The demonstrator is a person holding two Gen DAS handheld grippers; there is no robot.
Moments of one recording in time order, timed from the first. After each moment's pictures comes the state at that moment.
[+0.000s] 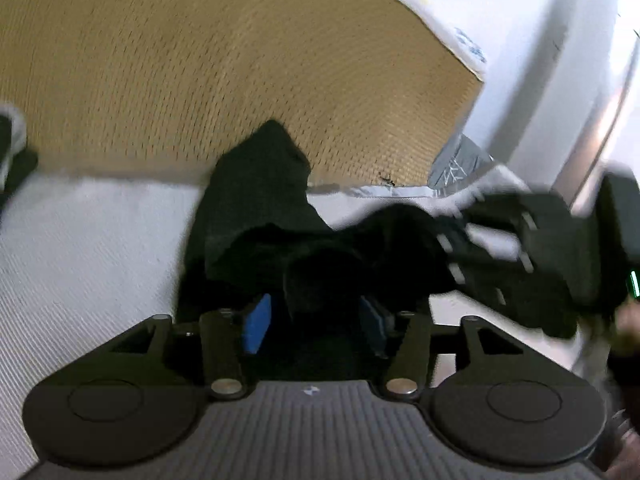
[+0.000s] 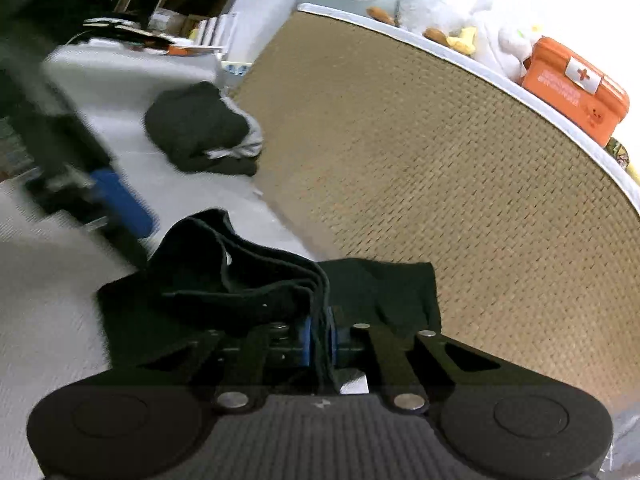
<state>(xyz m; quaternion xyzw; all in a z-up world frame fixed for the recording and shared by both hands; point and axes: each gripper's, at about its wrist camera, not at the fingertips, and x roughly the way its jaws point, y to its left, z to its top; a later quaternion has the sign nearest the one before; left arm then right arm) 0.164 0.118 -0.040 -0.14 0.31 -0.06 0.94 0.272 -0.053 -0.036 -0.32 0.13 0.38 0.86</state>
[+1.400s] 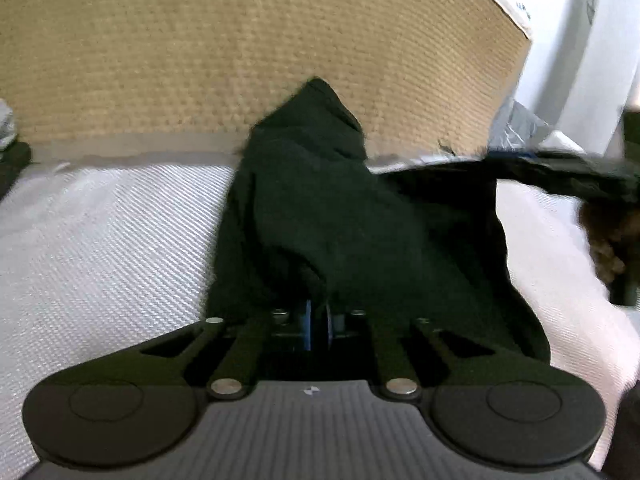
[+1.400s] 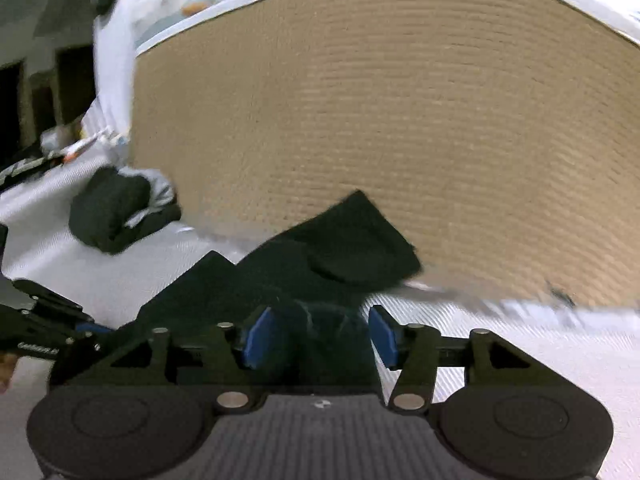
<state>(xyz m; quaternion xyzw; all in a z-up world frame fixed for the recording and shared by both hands) 0.240 0.131 -0.094 -0.13 0.34 -0.02 0.93 0.364 -0.149 -0.046 -0.05 0.25 0.36 0.90</state>
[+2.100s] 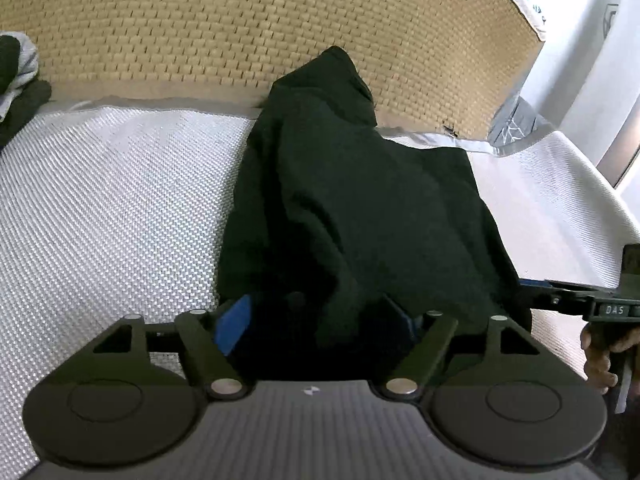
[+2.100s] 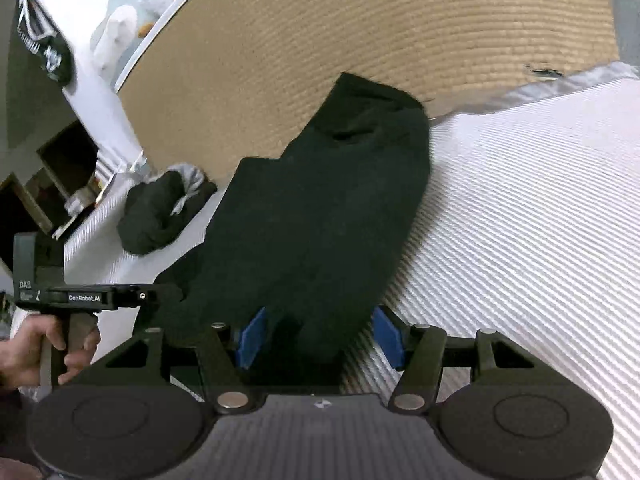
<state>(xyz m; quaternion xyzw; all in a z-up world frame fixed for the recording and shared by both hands) 0.214 0.150 -0.101 -0.18 0.39 -0.04 0.90 0.304 -0.192 -0.127 0.12 0.37 0.37 0.84</state>
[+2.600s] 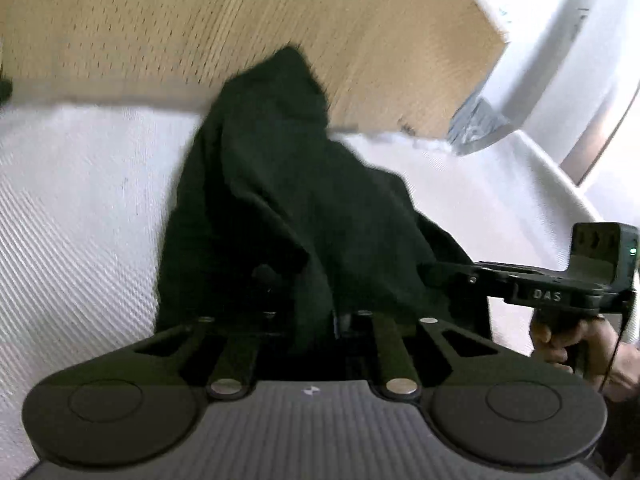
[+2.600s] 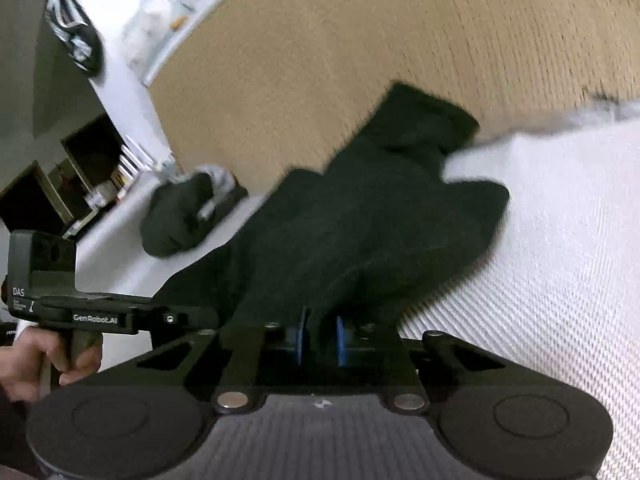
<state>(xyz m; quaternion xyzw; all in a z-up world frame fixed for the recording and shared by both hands) 0.206 0.130 -0.087 -0.18 0.36 -0.09 0.91 0.305 -0.157 -0.115 0.12 0.33 0.42 0.84</state>
